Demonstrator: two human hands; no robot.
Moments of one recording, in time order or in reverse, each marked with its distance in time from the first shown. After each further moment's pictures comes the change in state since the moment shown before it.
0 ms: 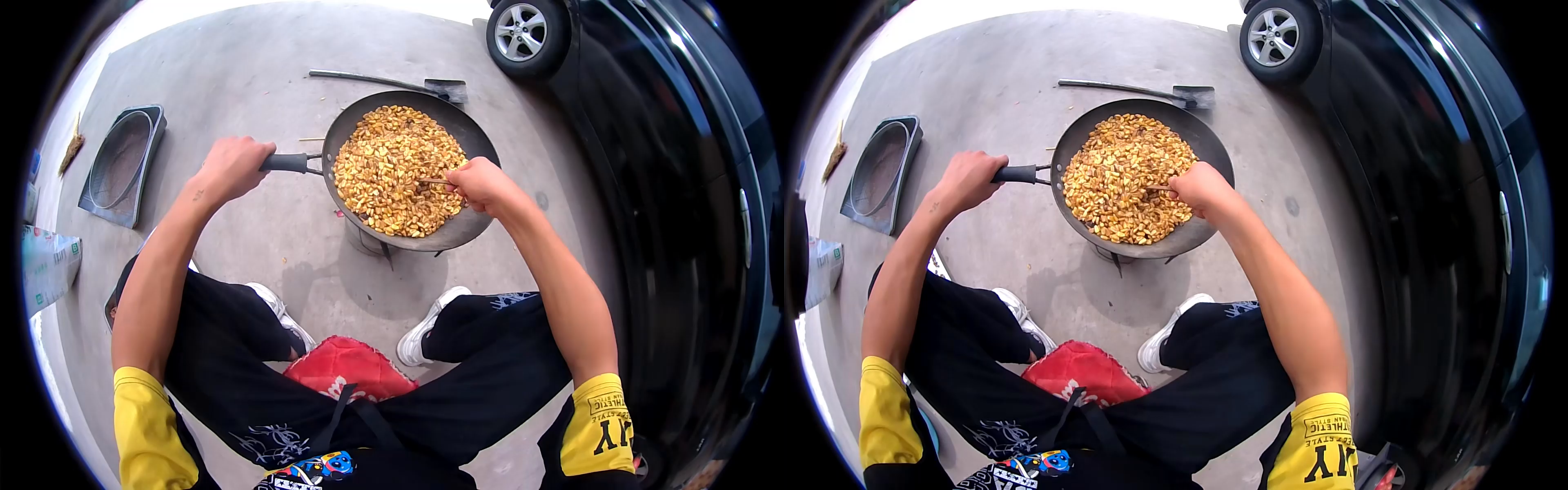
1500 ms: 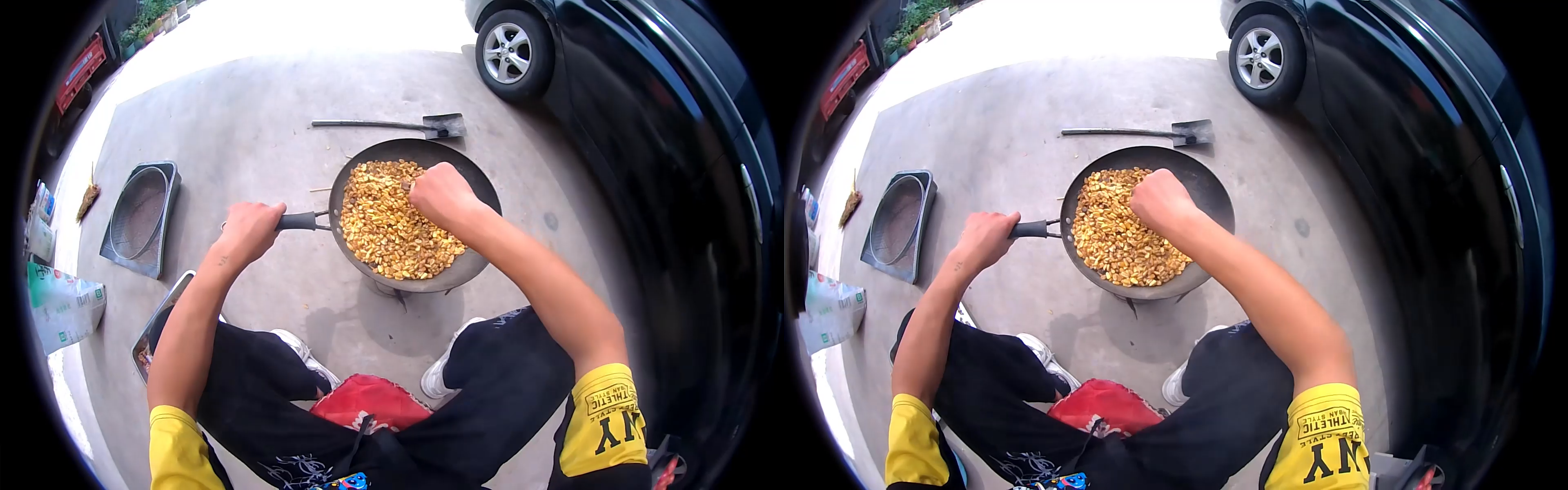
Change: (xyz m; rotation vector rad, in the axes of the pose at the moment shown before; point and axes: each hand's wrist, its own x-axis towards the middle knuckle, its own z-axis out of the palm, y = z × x) left_hand -0.003 0.003 -0.006 0.090 0.019 0.048; right_hand -0.008 -0.064 0.018 -1.485 0.355 -0.965
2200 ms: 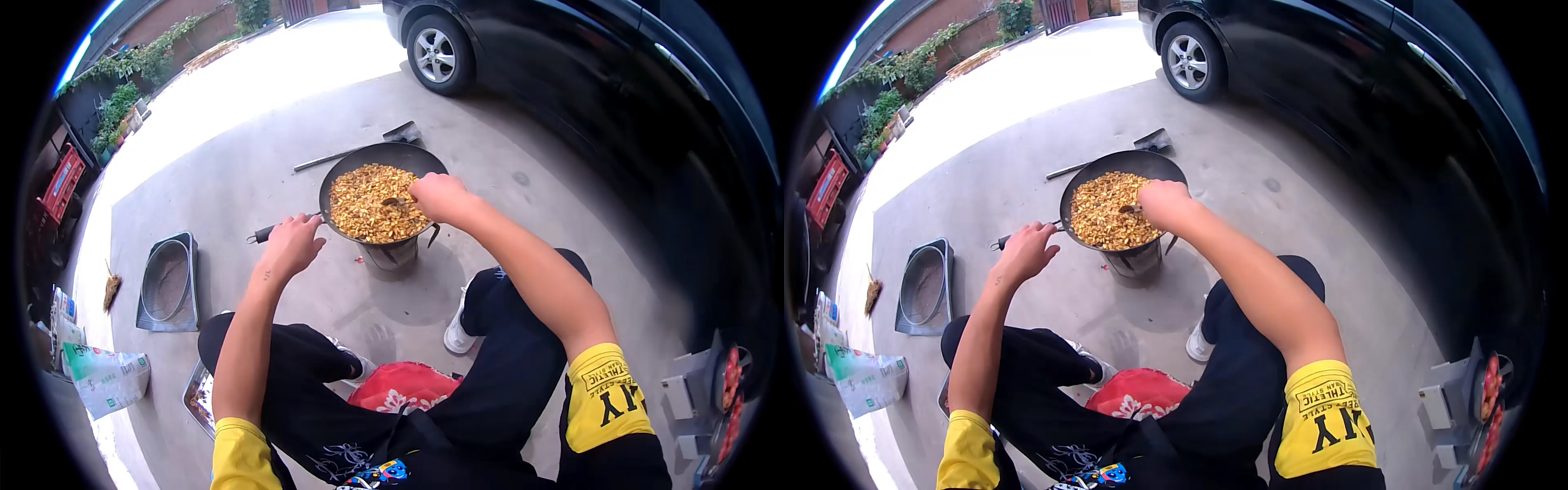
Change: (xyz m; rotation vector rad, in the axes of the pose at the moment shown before) left_hand -0.061 0.090 -0.064 -0.106 0.082 0.126; right_hand -0.129 -0.044 -0.049 0.605 -0.116 0.561
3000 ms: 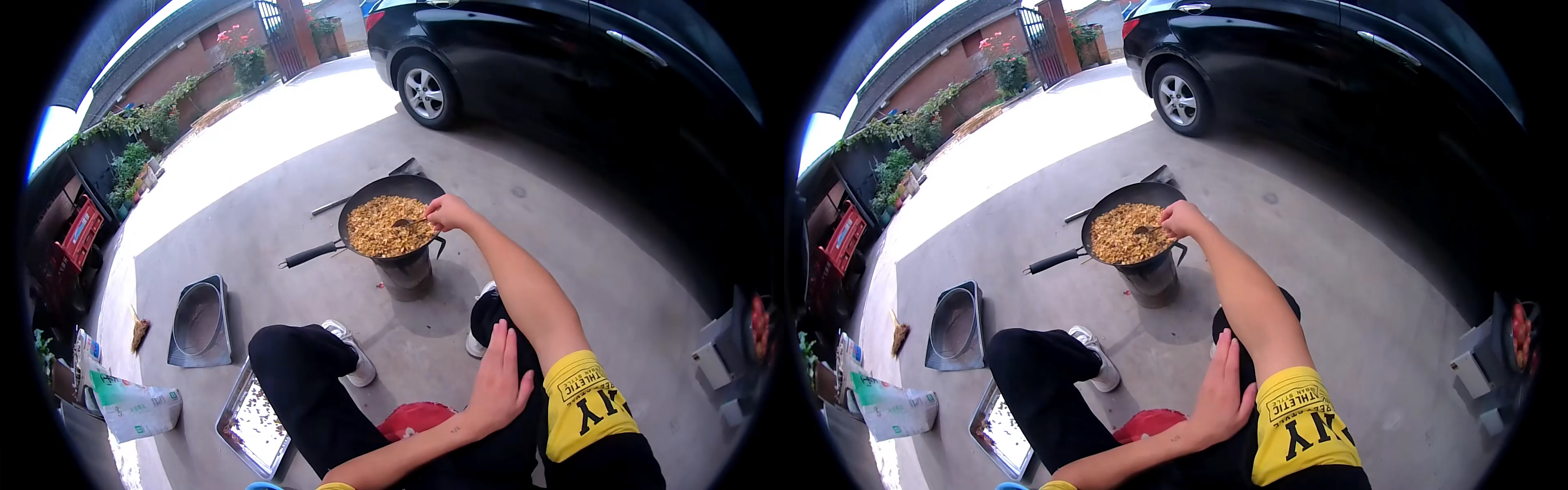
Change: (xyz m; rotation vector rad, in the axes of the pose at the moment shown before) left_hand -0.203 0.307 0.027 -0.968 0.352 0.401; right_hand -0.010 0.031 0.043 1.032 0.118 0.235
